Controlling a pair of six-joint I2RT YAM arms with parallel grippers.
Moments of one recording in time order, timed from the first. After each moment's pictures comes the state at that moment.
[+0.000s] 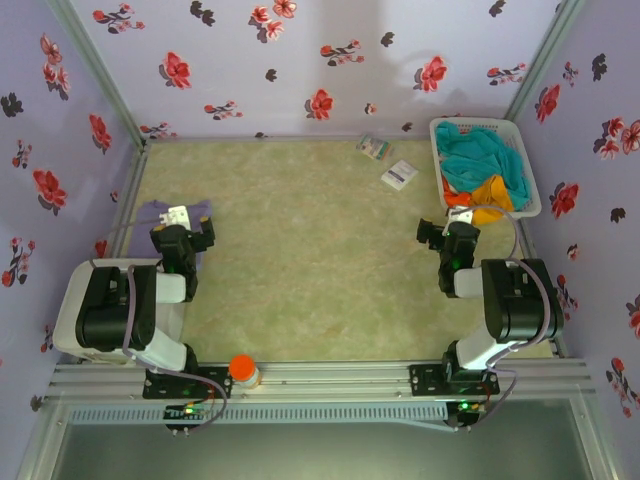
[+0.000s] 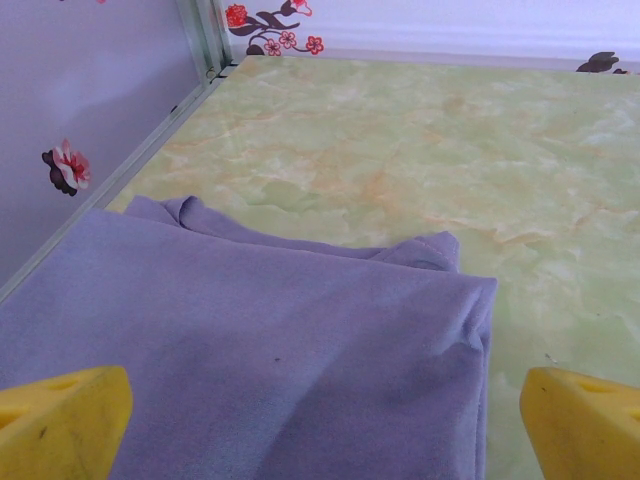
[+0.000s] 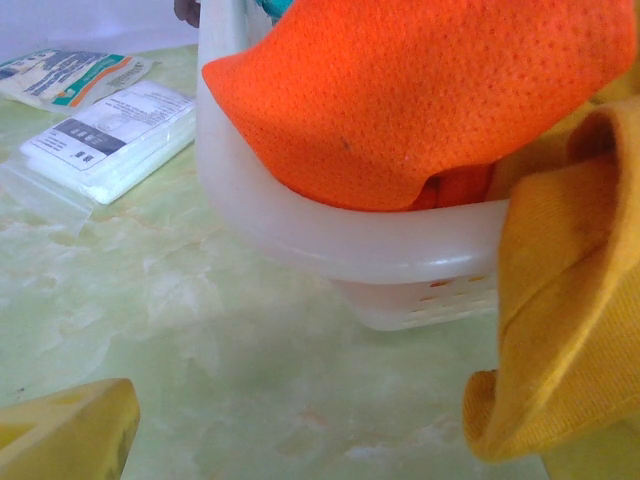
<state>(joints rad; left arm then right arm) -0.02 1.54 0.36 0.83 -0.25 -0.04 0.02 1.56 0.38 0.77 0.14 0.11</state>
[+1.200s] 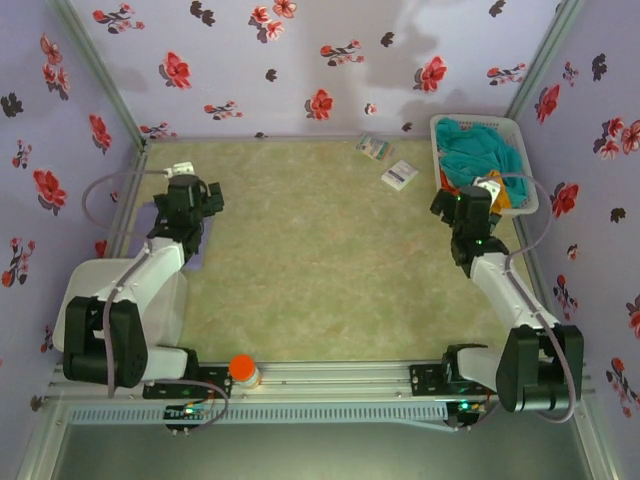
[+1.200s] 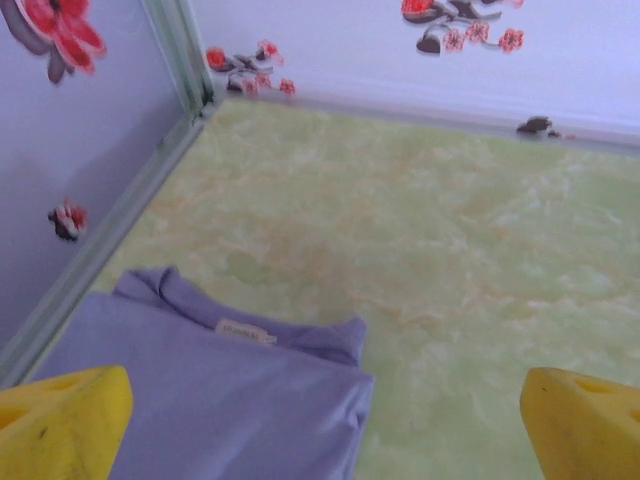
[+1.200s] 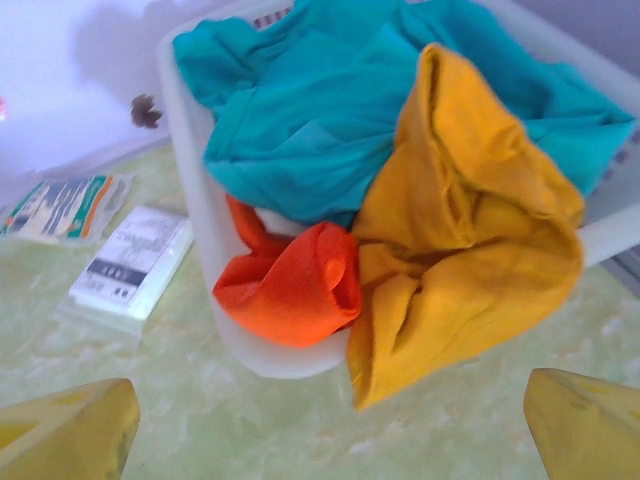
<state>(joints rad) -0.19 1.34 0.87 -0.06 -0.41 -0.20 0.05 1.19 0.77 -0.13 0.31 0.40</state>
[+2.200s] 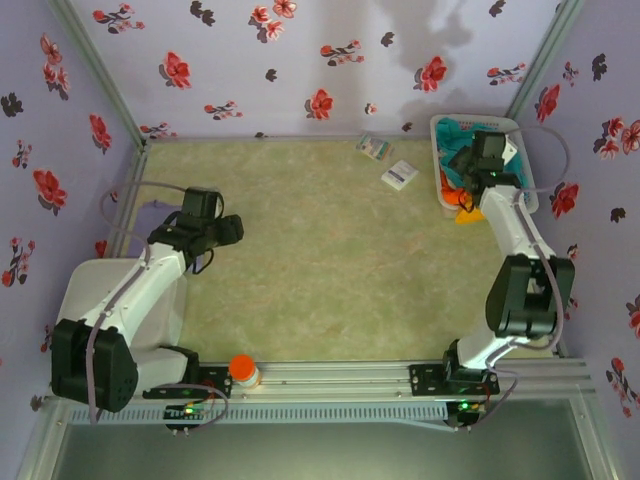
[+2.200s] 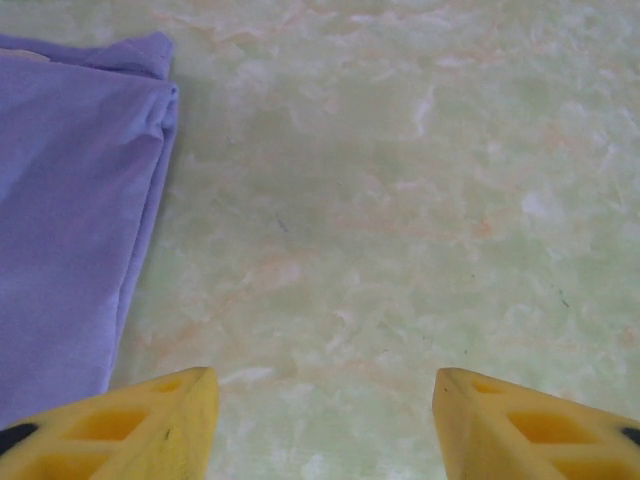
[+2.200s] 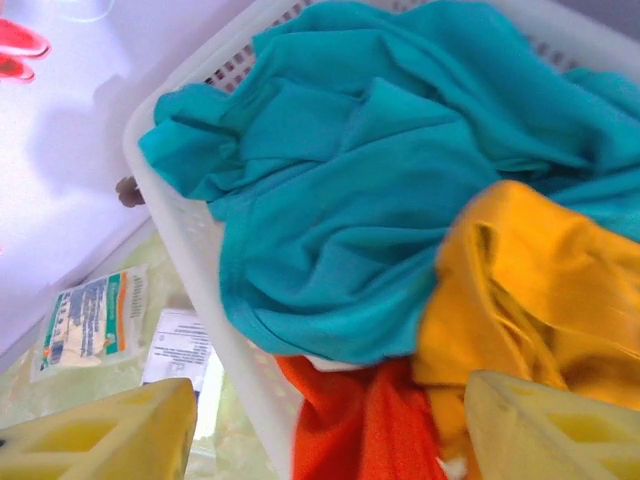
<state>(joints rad) -0.31 1.23 0.91 -0.55 -0.10 -0.40 -0.05 1.62 1.34 -0.41 0.19 0.63</state>
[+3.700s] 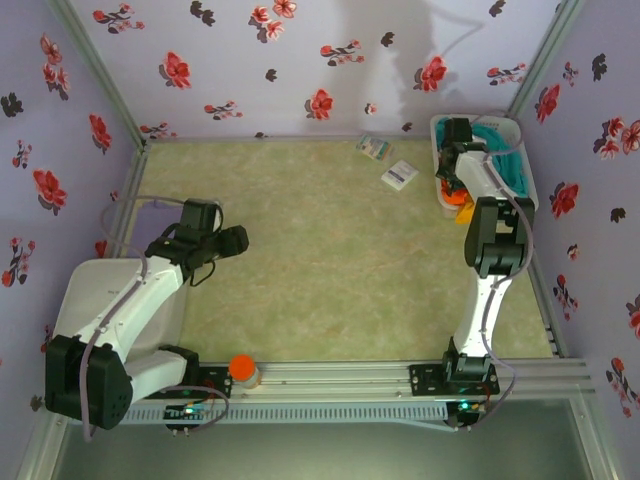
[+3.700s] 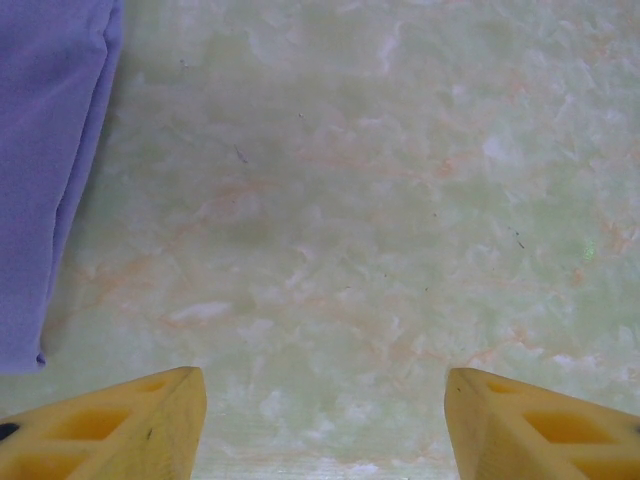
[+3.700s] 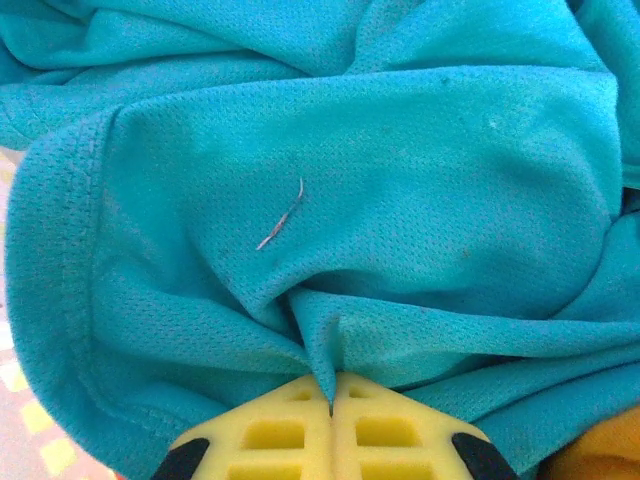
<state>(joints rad) -0.33 1.14 0.82 -0.56 -0.01 -0.46 0.00 2.09 1.75 -0.70 0.38 0.45</state>
